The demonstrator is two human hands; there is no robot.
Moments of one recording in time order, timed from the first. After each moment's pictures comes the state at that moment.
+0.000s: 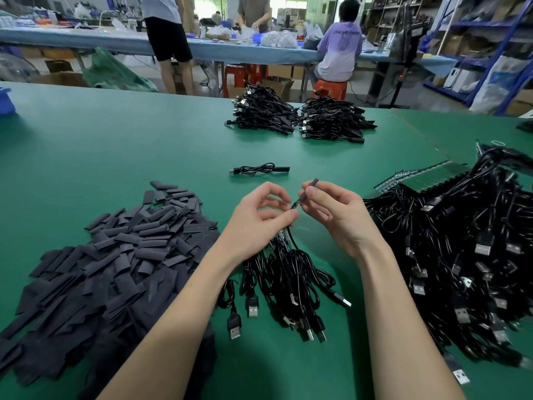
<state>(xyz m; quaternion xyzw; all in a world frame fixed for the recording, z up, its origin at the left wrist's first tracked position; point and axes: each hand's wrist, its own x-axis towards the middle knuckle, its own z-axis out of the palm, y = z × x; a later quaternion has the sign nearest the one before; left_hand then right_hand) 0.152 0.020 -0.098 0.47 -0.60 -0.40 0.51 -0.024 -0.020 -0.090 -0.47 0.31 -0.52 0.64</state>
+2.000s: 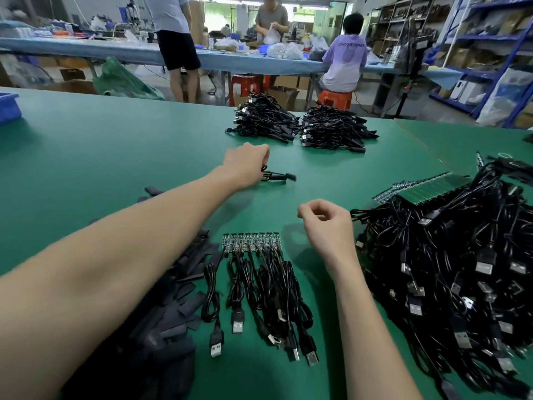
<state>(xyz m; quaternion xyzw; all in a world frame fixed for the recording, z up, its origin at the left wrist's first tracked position) 0.180 -0.122 -0.051 0.67 -0.72 0.03 0.14 -0.006 -0.030 -0.112 -0.55 0.55 -0.51 0.37</state>
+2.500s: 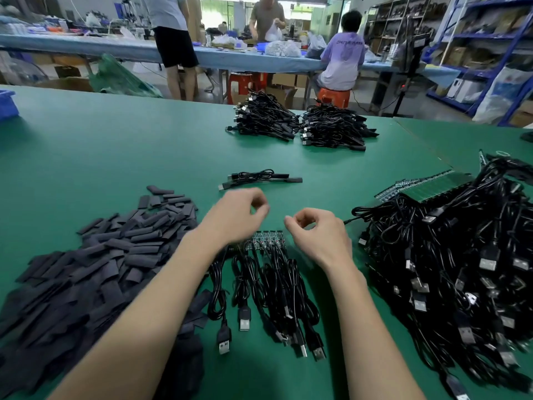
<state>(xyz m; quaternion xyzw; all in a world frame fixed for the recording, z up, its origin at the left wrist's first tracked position) 0.183 -0.025 -0.096 0.63 -0.72 -0.13 0.27 -0.002 -0.028 -0.122 -0.66 0.63 -0.34 0.22</state>
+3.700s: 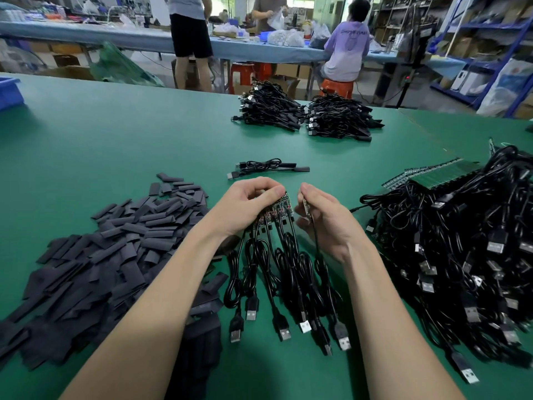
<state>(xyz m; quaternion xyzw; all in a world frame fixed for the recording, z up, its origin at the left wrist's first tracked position) 0.188 0.003 -0.096 0.48 -0.65 -0.37 0.46 0.001 -0.019 -0.107 -0.48 0.35 -0.43 0.68</state>
